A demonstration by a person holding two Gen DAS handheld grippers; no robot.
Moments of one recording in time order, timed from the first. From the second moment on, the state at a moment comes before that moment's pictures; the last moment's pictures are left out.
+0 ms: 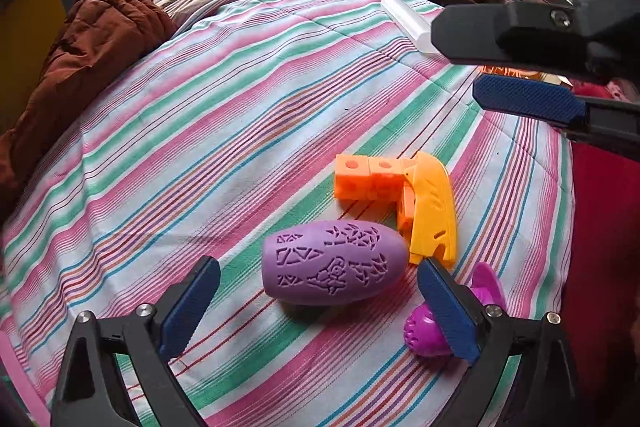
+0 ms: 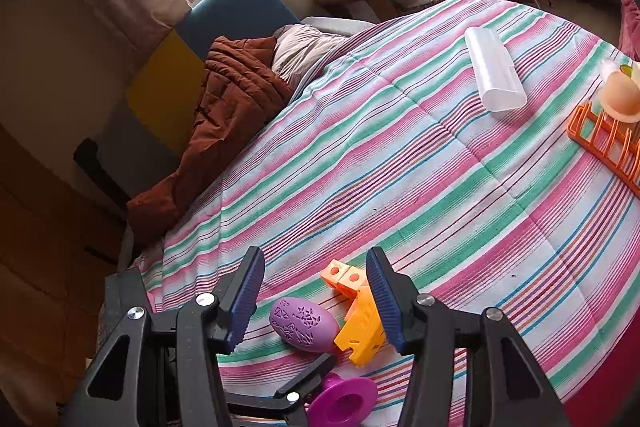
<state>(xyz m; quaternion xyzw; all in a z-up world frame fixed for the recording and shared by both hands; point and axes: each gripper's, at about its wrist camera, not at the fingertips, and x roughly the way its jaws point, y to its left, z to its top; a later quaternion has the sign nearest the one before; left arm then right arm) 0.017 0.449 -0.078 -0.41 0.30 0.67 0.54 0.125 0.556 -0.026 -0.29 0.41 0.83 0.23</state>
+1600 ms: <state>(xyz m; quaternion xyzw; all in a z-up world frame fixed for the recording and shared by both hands) 0.017 0.295 -0.090 -0.39 0.19 0.80 0.41 0.104 0.535 -0.081 -0.44 0.49 0.73 0.19</state>
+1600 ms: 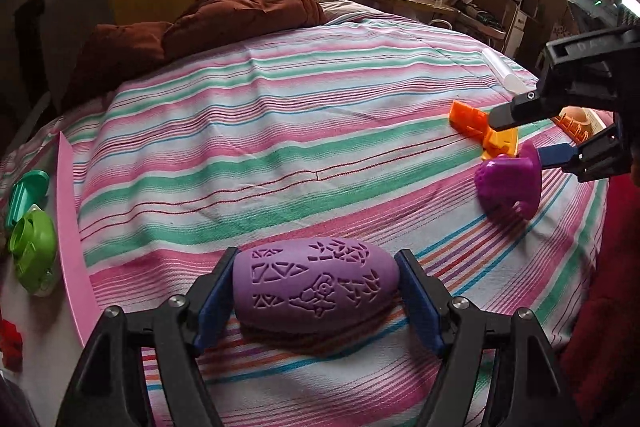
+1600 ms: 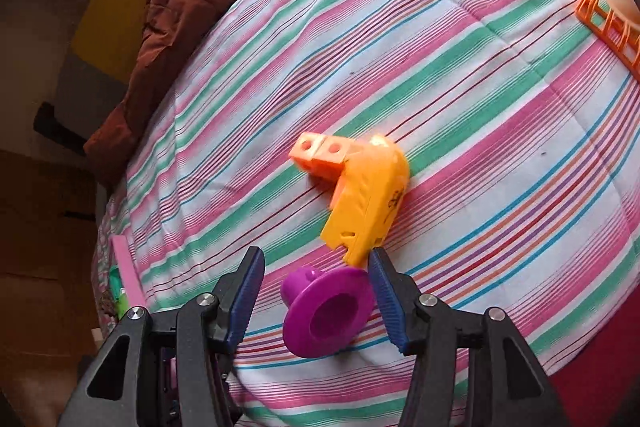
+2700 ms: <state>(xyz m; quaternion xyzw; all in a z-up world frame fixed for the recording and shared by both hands) 0.029 0.281 -0.092 -0.38 0.18 0.81 0.40 0.027 0.467 -0.086 -0.54 0.17 0.81 0.12</state>
